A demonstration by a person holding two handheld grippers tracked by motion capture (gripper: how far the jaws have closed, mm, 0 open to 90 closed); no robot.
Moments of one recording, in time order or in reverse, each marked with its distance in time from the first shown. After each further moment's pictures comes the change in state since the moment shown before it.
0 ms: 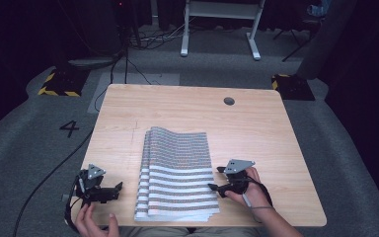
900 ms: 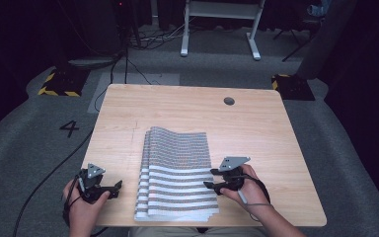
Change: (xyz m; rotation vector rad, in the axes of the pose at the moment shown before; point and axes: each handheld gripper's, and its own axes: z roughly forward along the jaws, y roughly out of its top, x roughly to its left) left arm 0.001 -0.001 -0.002 -0.023 0.022 -0.026; right arm 0.017 0.035 -0.009 0.043 0.035 0.015
